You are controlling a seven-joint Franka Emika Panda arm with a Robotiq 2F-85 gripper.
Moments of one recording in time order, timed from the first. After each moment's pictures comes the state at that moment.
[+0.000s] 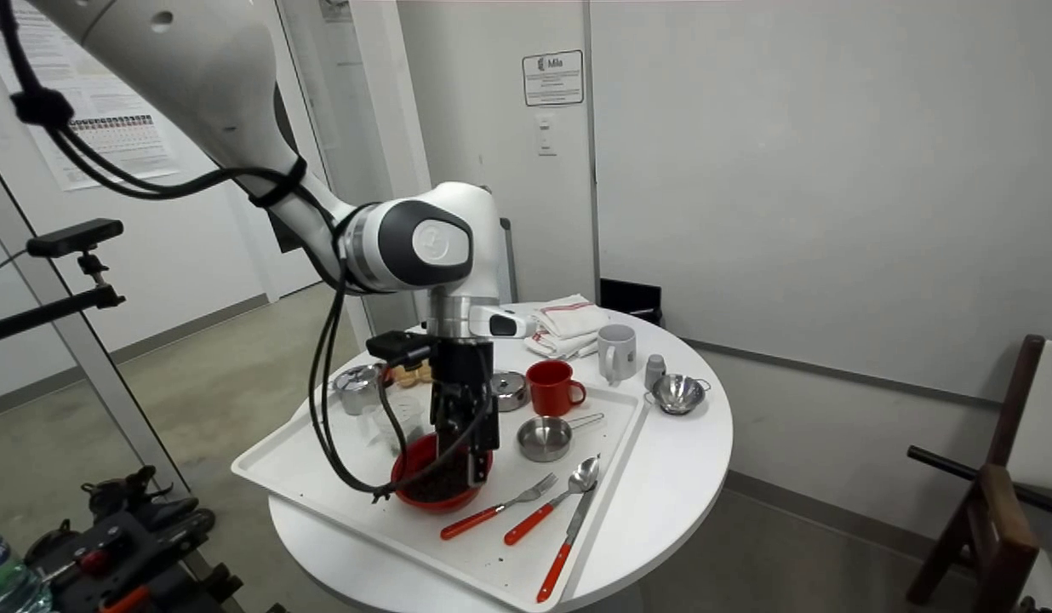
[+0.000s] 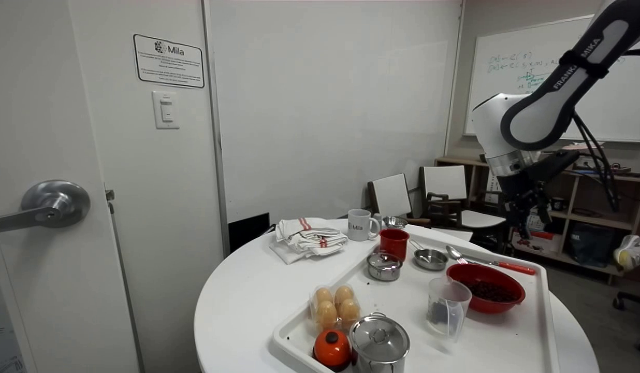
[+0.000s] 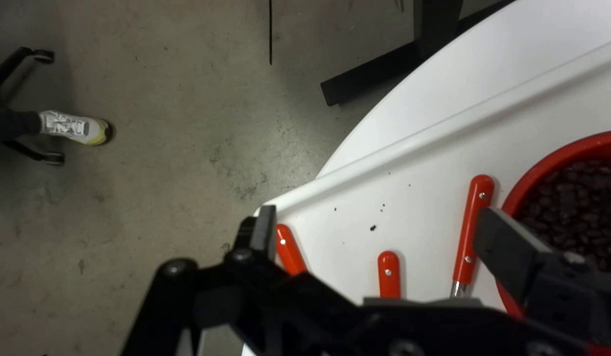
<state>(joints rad) -0.15 0.40 -0.17 -2.17 -0.28 2.19 0.29</state>
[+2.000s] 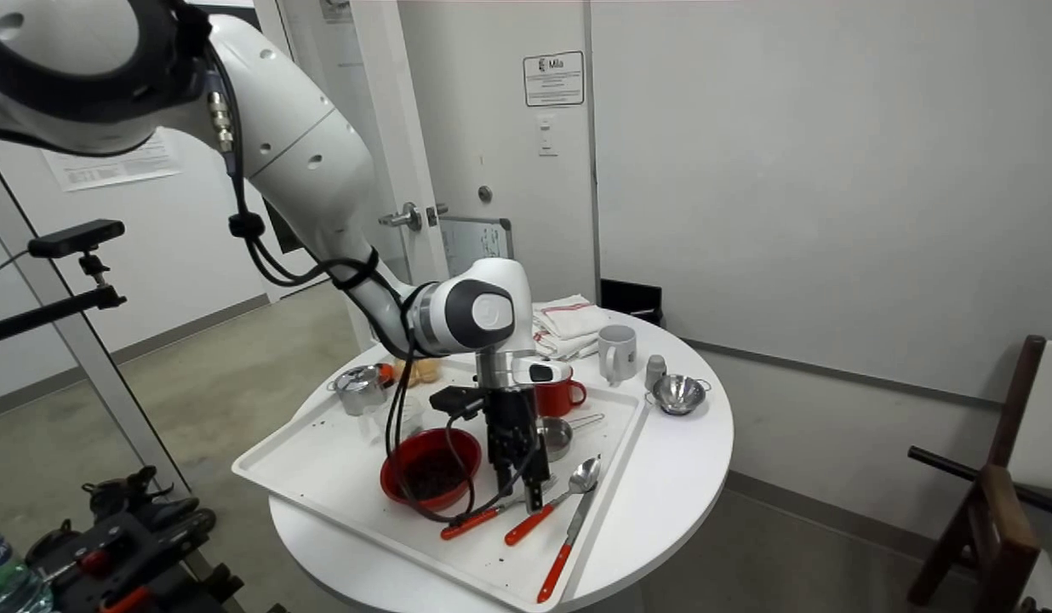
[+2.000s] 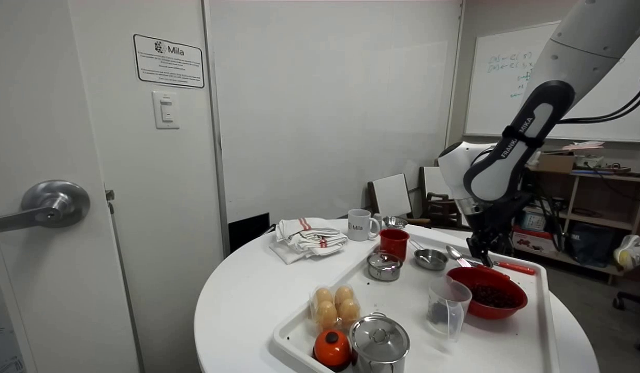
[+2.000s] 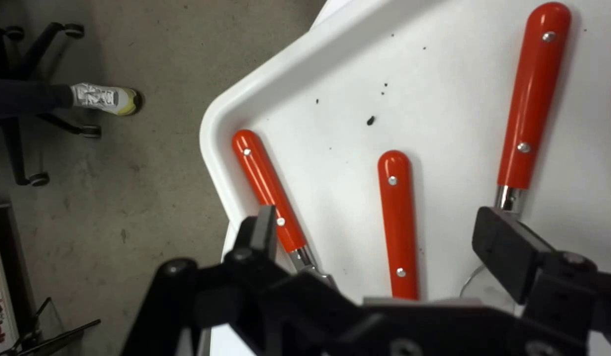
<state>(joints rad) -0.03 0.80 -0.27 -1.87 -0.27 2.30 0.42</state>
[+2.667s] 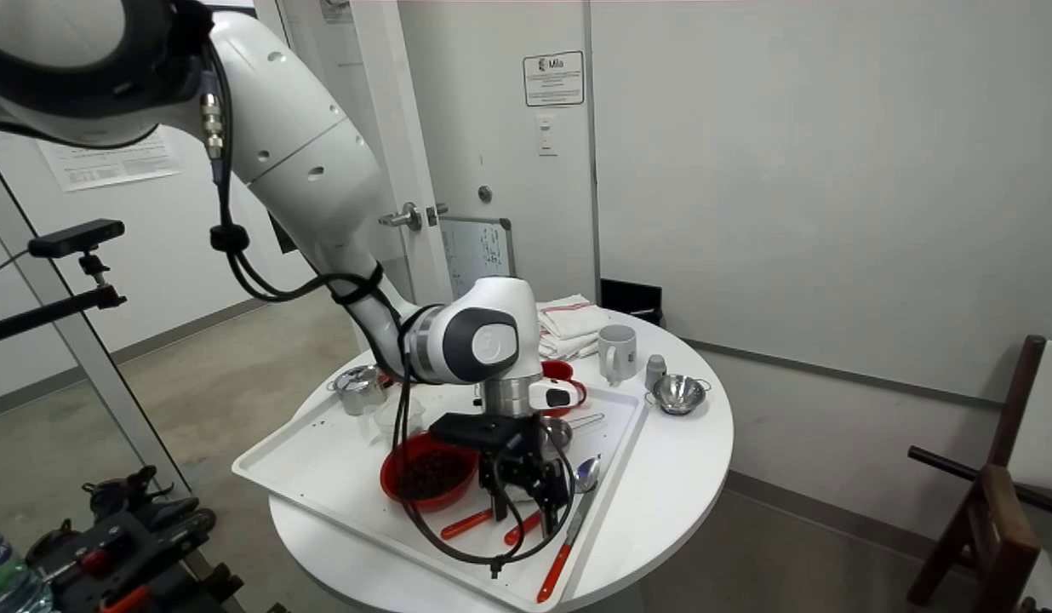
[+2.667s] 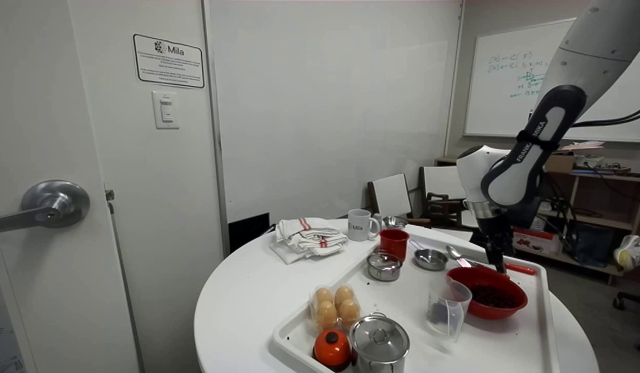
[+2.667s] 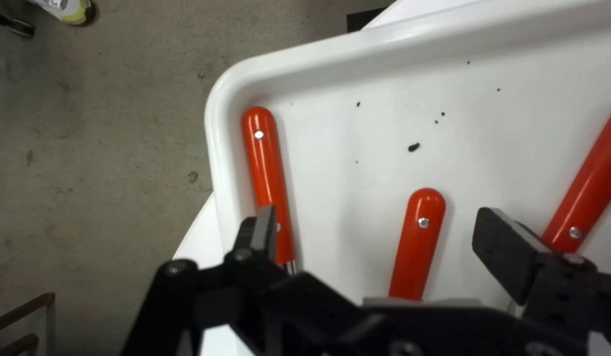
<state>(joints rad) -0.13 0.78 -0.24 -1.96 -0.27 2.45 0.04</state>
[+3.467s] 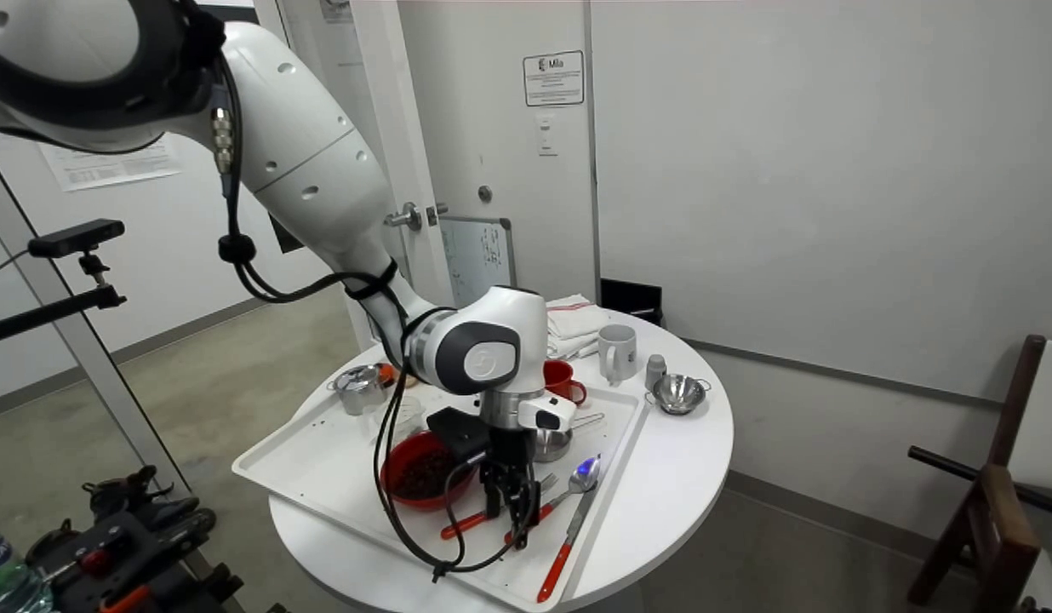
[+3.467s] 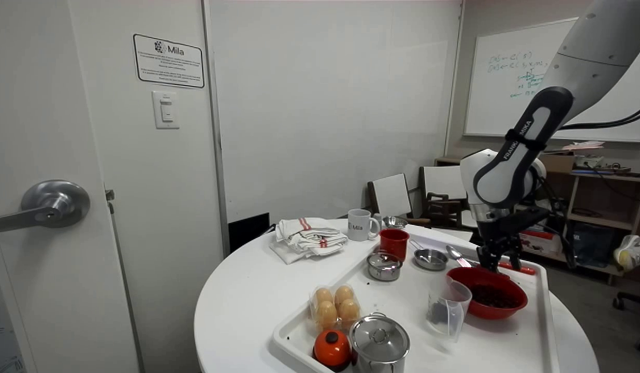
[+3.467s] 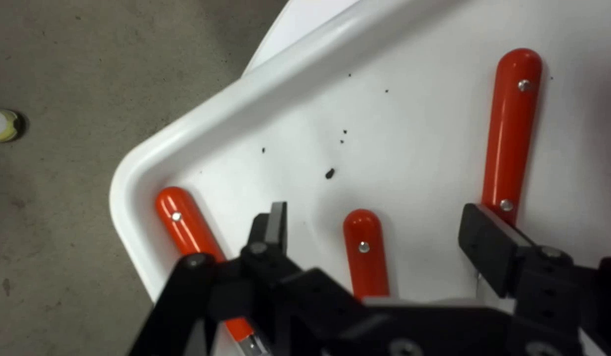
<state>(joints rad) -0.15 0.80 -0.21 -1.95 -0.04 2.43 0.20</state>
